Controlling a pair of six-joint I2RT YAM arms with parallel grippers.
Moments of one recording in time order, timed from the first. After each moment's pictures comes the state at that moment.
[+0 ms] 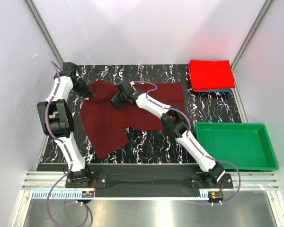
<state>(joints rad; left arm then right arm) 0.16 1.98 1.67 -0.82 0.24 -0.57 0.78 2.73 2.45 -0.44 -0.11 1.44</state>
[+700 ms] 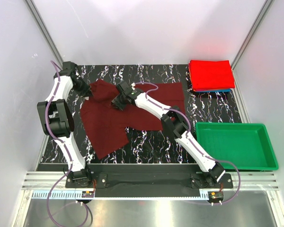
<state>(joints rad) 0.16 1.99 1.69 -0.82 0.24 -0.58 0.80 2.74 2.50 -0.59 -0.06 1.46</state>
